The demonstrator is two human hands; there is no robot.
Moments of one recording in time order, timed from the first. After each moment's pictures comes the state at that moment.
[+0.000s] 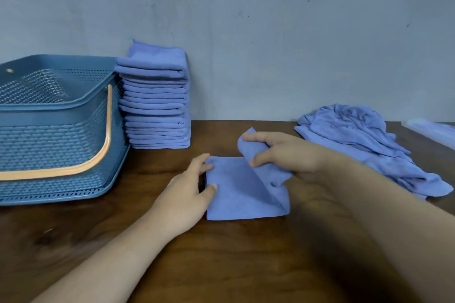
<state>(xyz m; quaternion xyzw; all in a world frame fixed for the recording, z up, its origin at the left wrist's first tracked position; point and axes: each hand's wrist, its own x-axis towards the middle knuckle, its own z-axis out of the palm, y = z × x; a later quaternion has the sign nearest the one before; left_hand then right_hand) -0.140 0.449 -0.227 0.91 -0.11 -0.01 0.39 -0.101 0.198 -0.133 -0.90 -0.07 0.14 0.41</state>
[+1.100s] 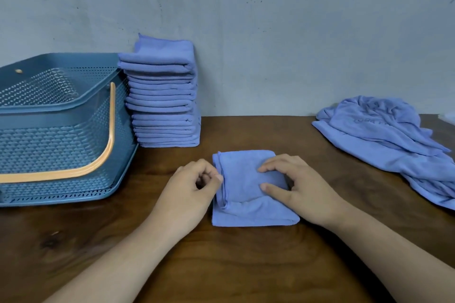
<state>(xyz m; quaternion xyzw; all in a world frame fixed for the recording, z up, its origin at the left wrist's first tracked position) -0.138 0.450 -0.227 0.89 -0.08 0.08 0.45 -0.117 0.174 -0.222 -0.92 -0.21 -0.07 0.32</state>
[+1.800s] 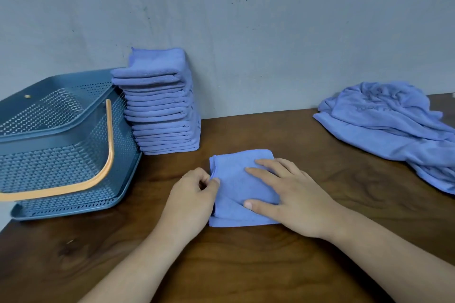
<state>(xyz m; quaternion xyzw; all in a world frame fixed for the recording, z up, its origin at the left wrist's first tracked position) -0.139 0.430 -0.223 0.89 0.03 0.06 0.44 -0.136 0.186 -0.219 -0.96 -0.20 0.00 0.19</state>
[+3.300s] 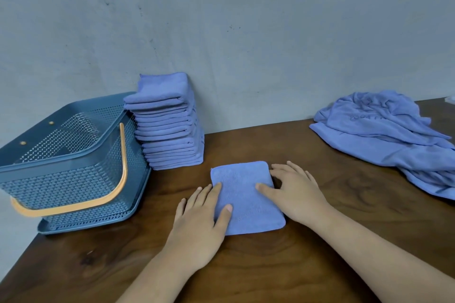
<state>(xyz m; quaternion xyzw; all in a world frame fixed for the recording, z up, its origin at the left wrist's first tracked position) -0.168 0.428 -0.221 0.98 -0.06 -0.01 0.18 -0.120 0.188 -0.213 -0.96 -0.03 0.00 0.28</state>
